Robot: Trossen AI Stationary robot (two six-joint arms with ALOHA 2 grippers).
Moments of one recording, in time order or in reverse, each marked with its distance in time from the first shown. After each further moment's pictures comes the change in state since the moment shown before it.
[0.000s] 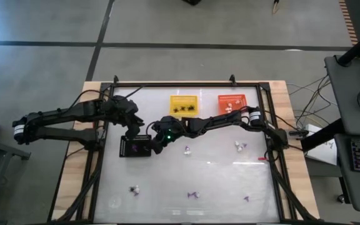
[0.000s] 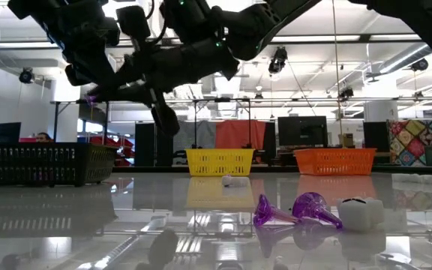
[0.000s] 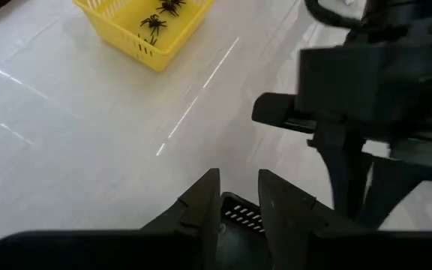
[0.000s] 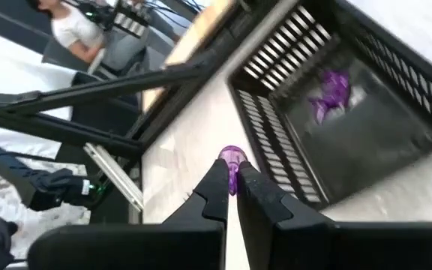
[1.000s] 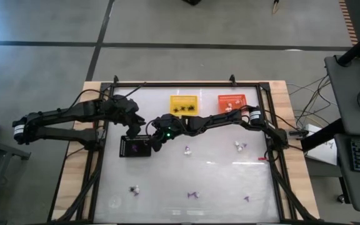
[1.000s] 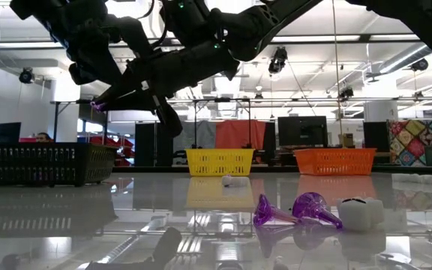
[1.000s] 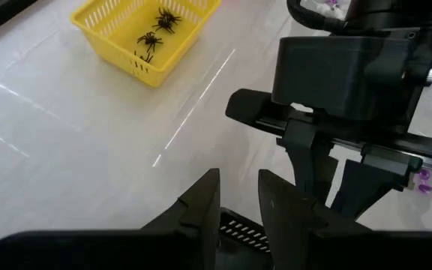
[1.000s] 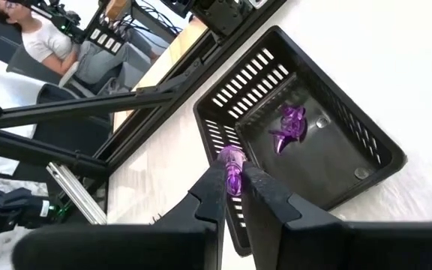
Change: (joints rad) left arm 0.000 0.001 0.000 0.045 0.002 0.000; right arm -0.013 -0.002 0.011 -0.018 0.102 -0.097
